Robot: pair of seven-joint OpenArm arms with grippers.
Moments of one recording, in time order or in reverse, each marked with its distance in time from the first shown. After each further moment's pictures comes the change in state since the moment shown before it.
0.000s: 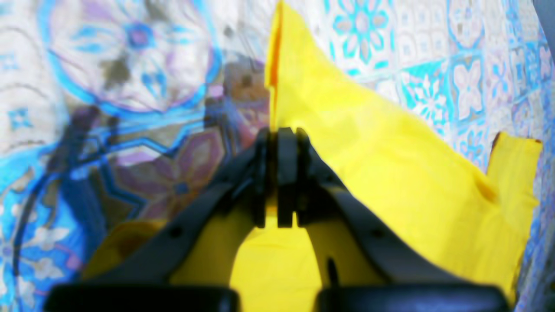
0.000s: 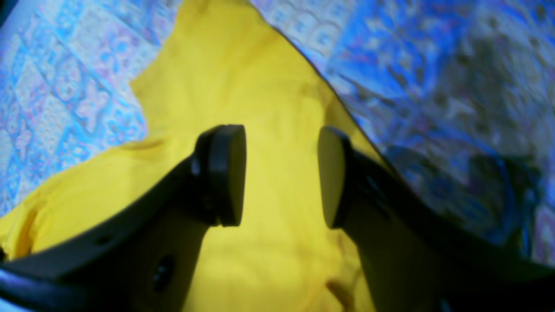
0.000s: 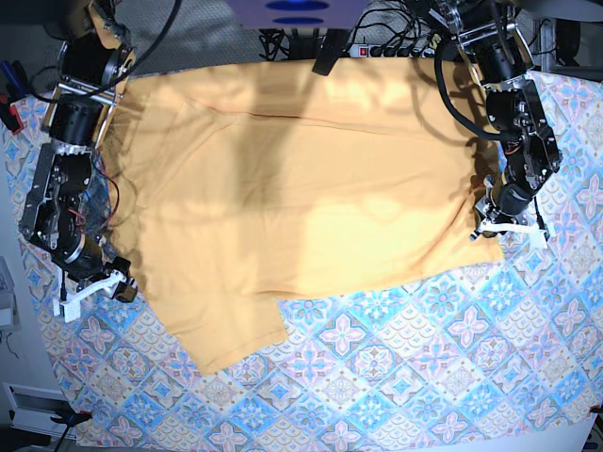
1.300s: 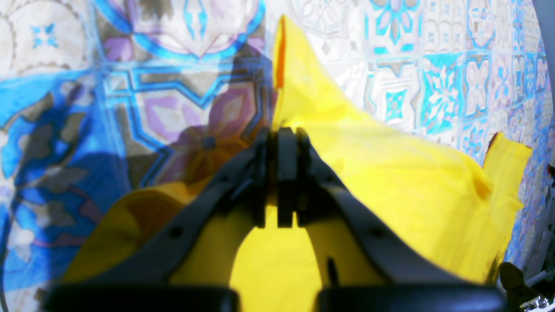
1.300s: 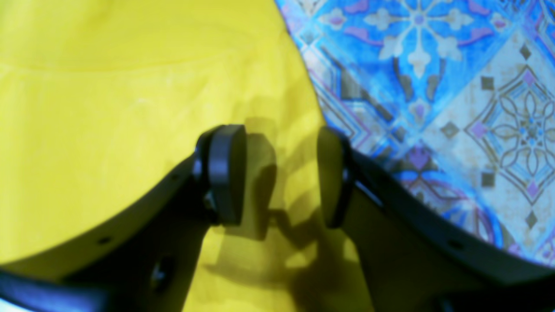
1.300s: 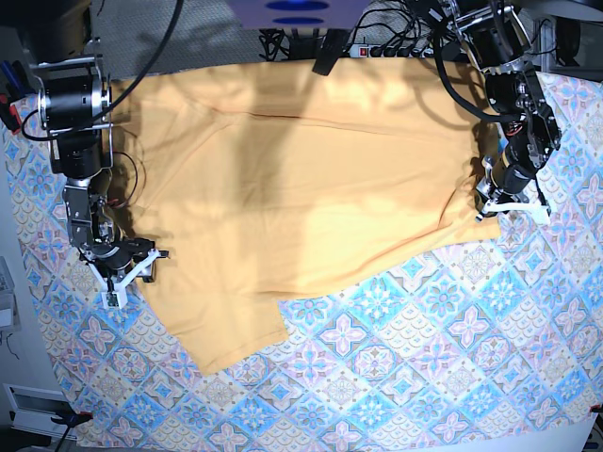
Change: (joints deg) left arm 3.7 0.9 -3.5 0.0 -4.4 0.2 0.3; right arm 10.5 3.2 -27.3 -35.3 -16.7 0.2 36.0
